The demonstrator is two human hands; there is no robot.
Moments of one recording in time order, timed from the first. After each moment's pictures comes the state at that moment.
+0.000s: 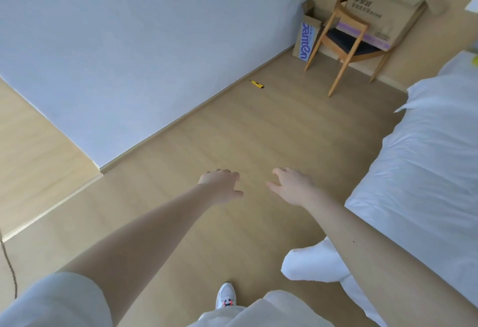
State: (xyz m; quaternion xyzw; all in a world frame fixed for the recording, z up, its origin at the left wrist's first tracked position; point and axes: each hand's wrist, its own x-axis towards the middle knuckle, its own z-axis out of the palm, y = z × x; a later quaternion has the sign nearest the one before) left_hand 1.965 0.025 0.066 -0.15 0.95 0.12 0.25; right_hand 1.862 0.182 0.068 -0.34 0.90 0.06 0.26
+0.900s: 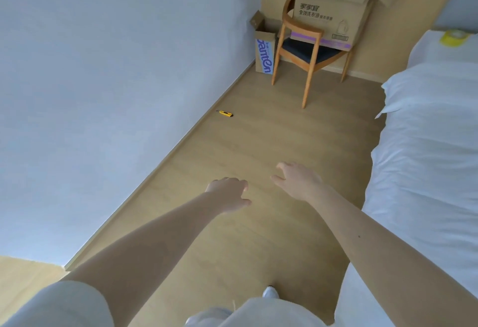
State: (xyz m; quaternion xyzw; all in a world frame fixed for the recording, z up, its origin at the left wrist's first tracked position) left_hand 1.615 0.017 0.074 -0.05 0.96 0.06 0.28; right_hand 1.533 0.181 0.072 -0.24 0.94 -0.04 0.24
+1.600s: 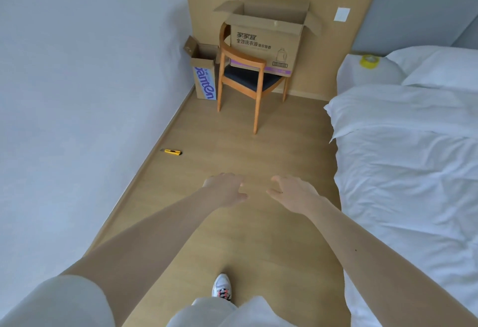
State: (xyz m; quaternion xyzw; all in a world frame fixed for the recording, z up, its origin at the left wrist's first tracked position) left_hand 1.326 -0.060 0.069 0.10 0.96 0.06 0.24; right_hand 1.327 0.126 0.072 -0.10 0.96 -0.07 0.24
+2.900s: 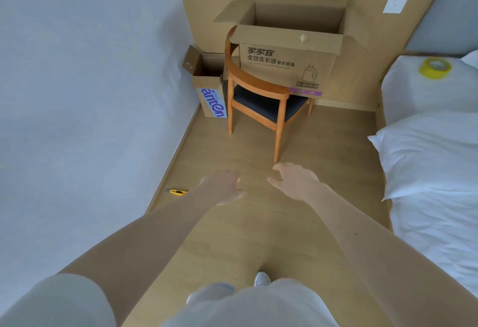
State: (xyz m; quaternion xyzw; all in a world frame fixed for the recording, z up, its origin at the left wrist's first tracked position) left_hand 0.875 -0.123 0.061 0.04 0.96 0.05 0.29; right_hand 0.854 0.066 0.054 -0.11 0.95 -0.11 0.27
